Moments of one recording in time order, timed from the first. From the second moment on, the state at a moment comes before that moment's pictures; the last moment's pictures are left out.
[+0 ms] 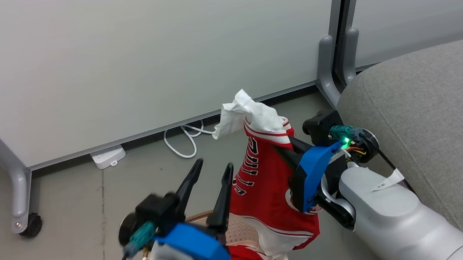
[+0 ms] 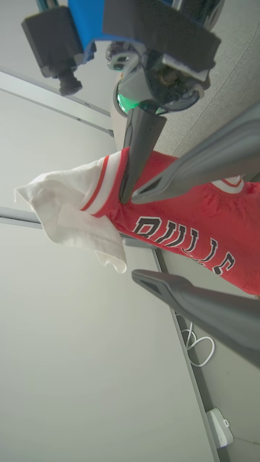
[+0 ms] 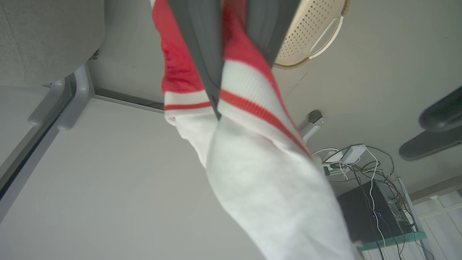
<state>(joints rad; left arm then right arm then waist) -0.39 0.16 -0.66 0.43 -0.61 -0.08 -0.26 -0.79 -0.05 0.79 1.01 0.61 0.13 -0.23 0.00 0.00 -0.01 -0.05</state>
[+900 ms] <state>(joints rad) 0.01 0.10 -0.27 0.20 -0.30 -0.12 -0.26 -0.81 -0.05 0.75 1.02 0.59 0.13 -0.26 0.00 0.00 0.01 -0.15</state>
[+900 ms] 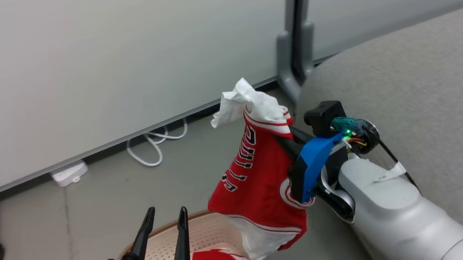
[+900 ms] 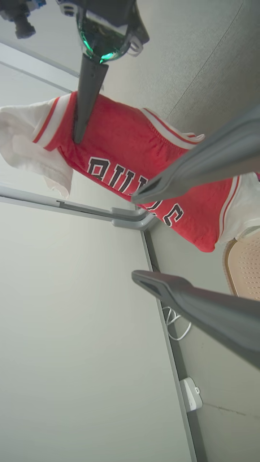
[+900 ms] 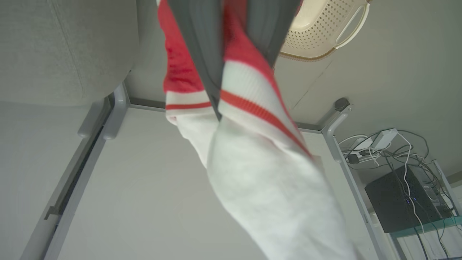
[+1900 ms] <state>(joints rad) -0.10 0.15 -0.34 0.20 -0.30 -0.13 -0.26 -0.81 -0.05 0.56 1.01 0.51 0.13 -0.26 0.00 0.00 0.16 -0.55</state>
